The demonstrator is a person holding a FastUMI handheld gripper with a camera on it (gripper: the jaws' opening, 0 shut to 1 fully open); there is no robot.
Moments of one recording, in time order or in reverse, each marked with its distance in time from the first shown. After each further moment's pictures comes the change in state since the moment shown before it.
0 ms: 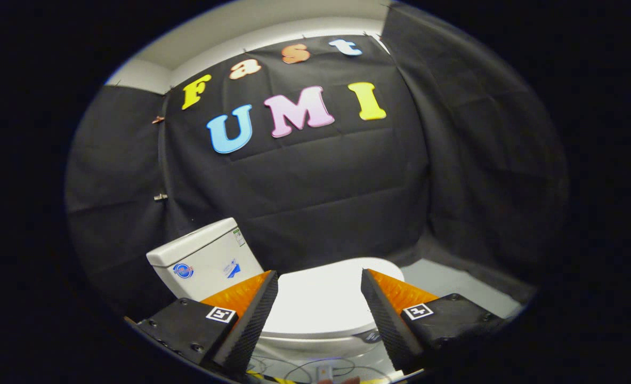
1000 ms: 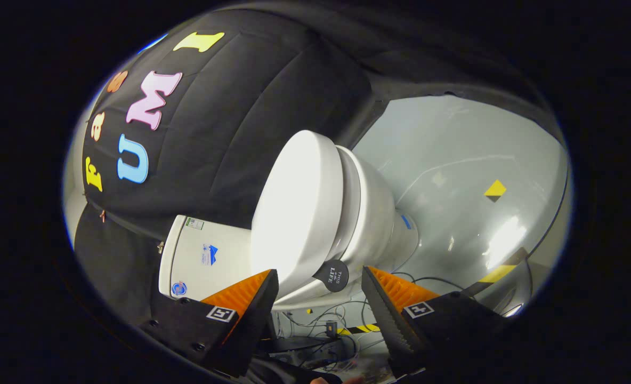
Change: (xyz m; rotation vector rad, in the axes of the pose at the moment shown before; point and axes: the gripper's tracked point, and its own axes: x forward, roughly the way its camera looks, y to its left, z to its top) arm 0.045 -0.163 -0.167 0.683 0.515 -0.081
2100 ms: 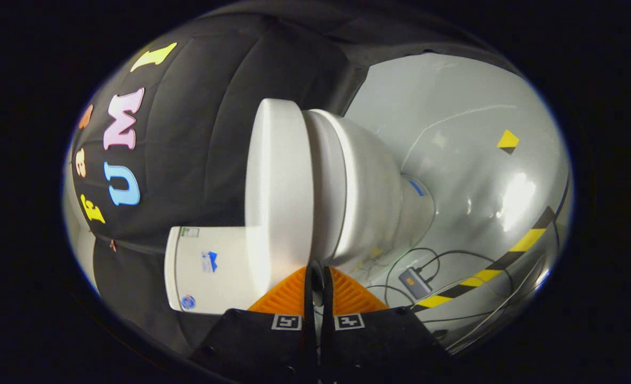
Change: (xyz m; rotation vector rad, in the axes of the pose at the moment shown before) arm 0.053 -0.007 -0.027 0.153 0.124 0.008
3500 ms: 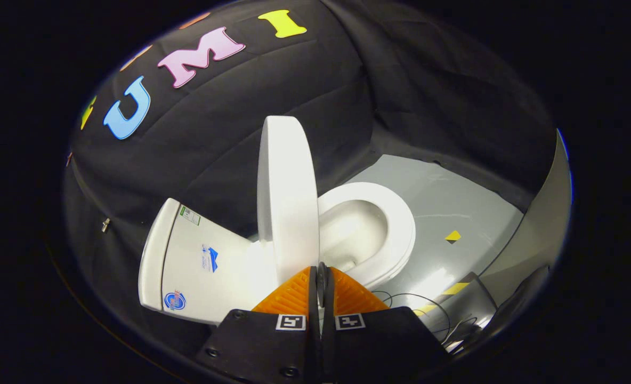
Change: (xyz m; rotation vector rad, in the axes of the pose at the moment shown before) arm -0.063 0.225 -0.054 -0.476 -0.367 -0.383
